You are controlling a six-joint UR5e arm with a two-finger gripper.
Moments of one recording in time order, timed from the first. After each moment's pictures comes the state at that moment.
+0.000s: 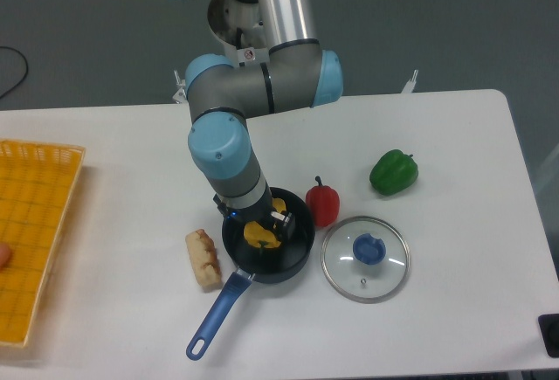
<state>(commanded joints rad) 2.26 -1.99 -1.67 -1.01 1.73 0.67</state>
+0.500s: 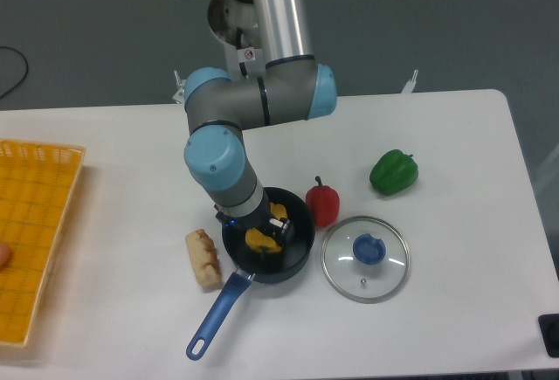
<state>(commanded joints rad) 2.25 -2.02 -1.68 -0.98 1.77 0.66</state>
